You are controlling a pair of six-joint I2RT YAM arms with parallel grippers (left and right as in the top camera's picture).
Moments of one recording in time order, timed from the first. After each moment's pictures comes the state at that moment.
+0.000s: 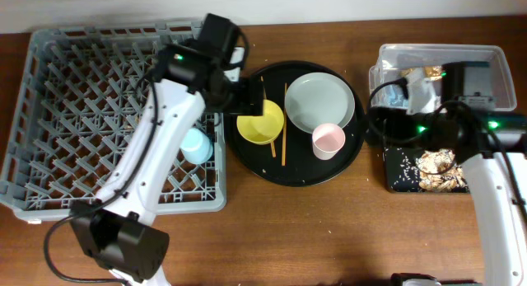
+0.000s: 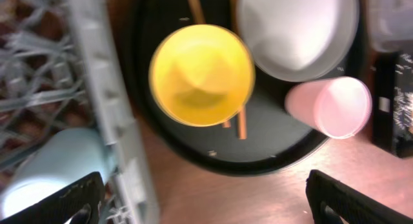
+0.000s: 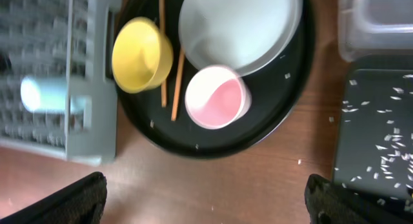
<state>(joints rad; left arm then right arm) -0.39 1.87 1.94 -1.28 0.12 -0.29 -0.08 1.35 1.39 -1.15 -0.44 0.08</state>
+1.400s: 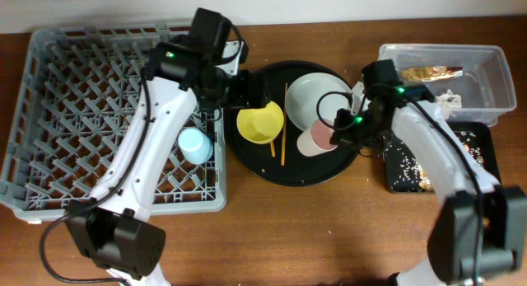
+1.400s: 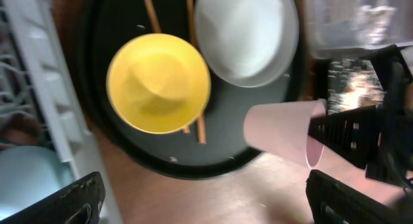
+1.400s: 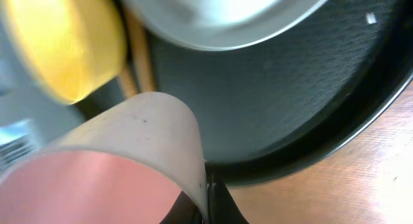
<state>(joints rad) -0.34 1.87 1.94 -1.22 0.33 -0.29 0.12 1.71 1.33 -0.98 -0.43 0.35</state>
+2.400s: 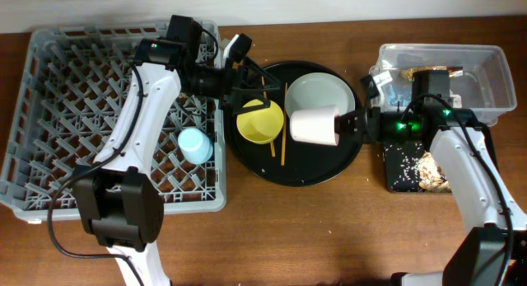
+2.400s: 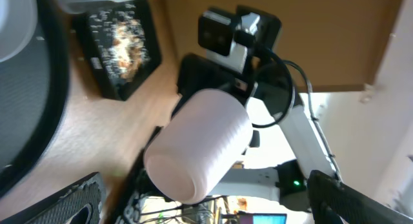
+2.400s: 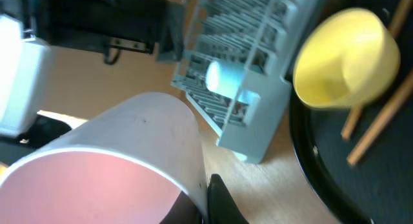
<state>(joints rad) -0.20 2.02 1.90 -1.21 1.39 -0.09 -0.09 1.56 1.15 -0.71 -1.31 0.01</state>
